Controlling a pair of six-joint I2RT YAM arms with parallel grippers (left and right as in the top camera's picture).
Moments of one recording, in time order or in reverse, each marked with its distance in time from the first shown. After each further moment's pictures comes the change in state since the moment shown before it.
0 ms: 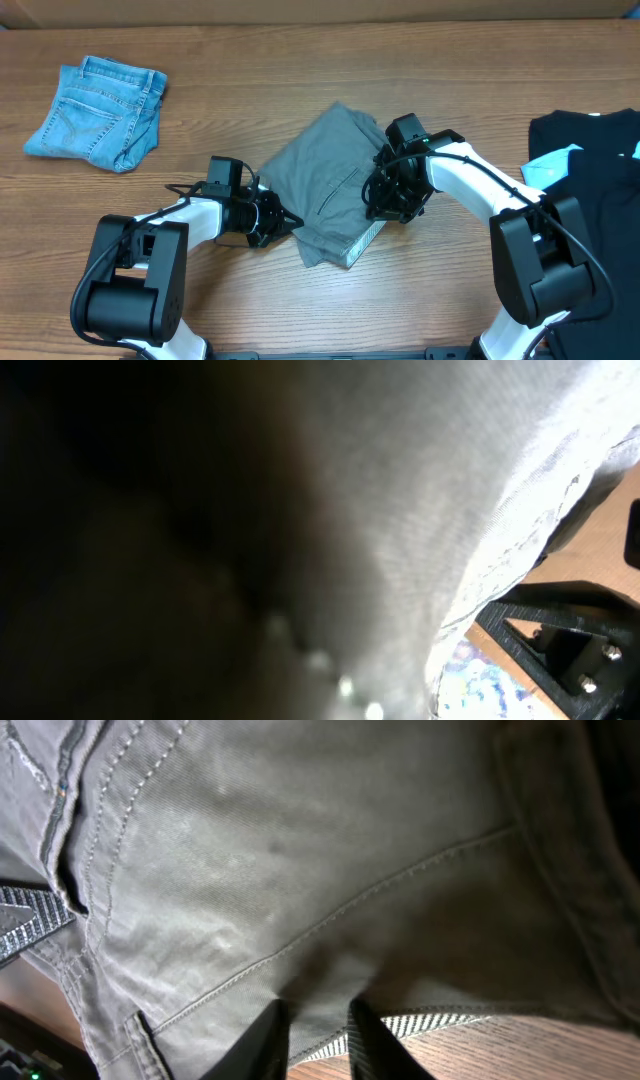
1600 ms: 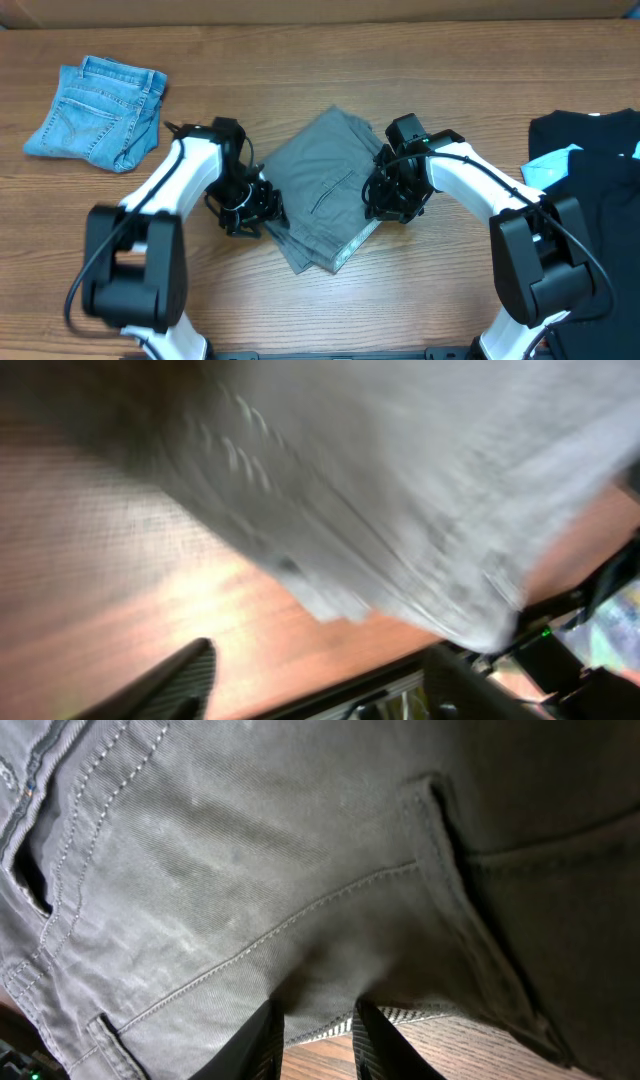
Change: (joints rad) left arm -0.002 0.036 0.490 -0.950 -0.312 0.556; right arm 0.000 0.000 0.000 0.003 0.000 0.001
